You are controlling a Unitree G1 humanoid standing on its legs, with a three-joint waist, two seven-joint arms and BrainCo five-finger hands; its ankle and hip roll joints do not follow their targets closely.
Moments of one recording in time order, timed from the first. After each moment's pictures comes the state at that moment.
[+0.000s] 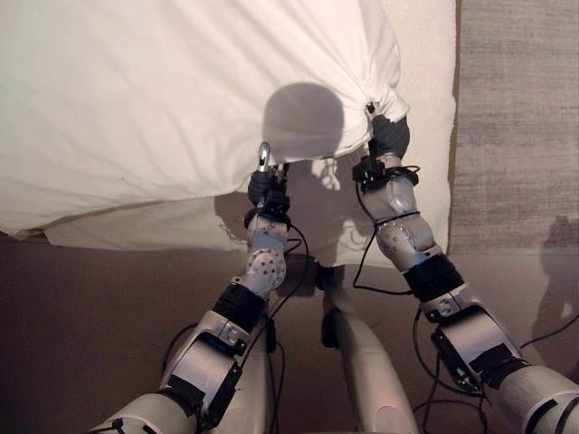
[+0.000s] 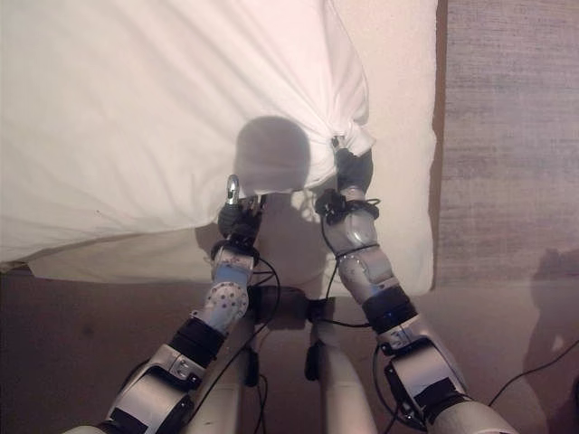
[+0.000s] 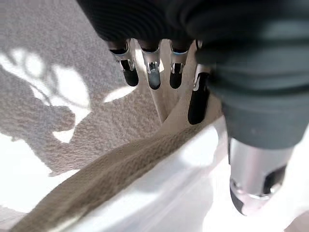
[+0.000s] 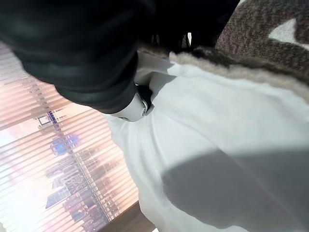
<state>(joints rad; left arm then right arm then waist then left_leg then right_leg) -0.70 0.04 -0.32 0.39 -1.33 -0.43 0.38 -0.82 -0.24 0.29 0.28 0.78 -0.28 -0.45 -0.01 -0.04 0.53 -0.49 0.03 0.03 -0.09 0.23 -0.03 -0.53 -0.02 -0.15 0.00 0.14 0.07</state>
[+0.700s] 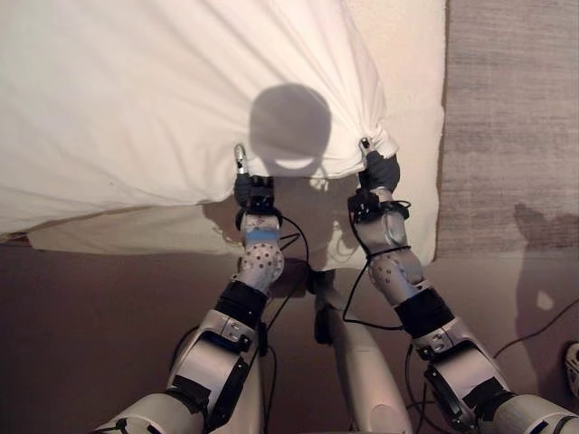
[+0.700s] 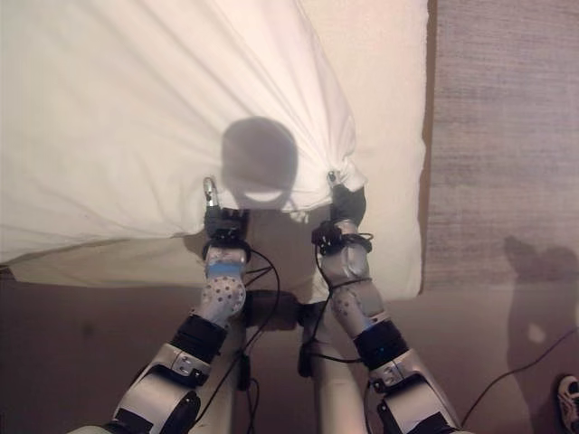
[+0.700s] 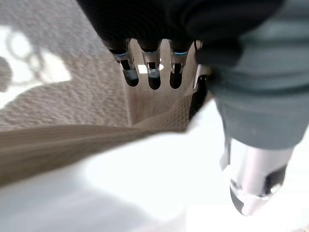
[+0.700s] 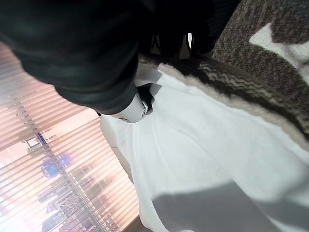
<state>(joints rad) -0.73 0.05 -0.21 0.39 -1.40 -0.51 0.44 -0.64 -0.14 0.28 0.21 0.82 -0.32 -0.41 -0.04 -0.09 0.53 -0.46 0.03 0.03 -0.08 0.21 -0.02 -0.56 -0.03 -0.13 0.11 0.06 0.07</state>
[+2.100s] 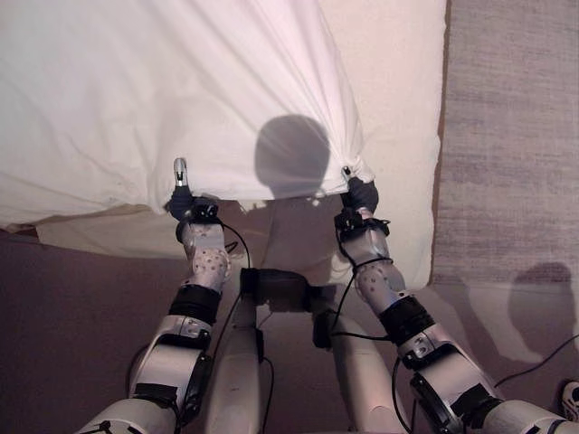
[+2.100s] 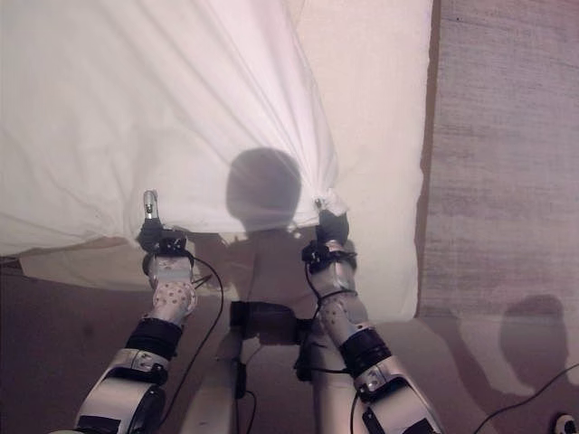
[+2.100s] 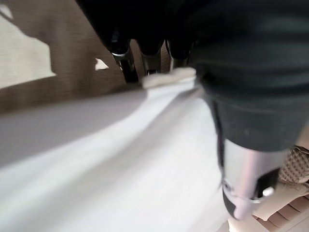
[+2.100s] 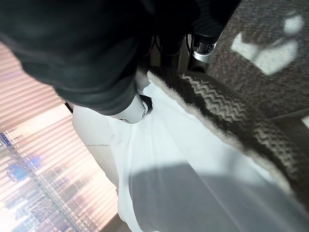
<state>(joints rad) -0.67 0.24 -0.02 0.54 -1.24 -0.46 0.42 -0.60 -0.06 0.28 0.40 0.88 -0.32 -0.31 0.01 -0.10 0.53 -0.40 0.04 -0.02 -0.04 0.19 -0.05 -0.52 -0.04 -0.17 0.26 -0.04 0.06</state>
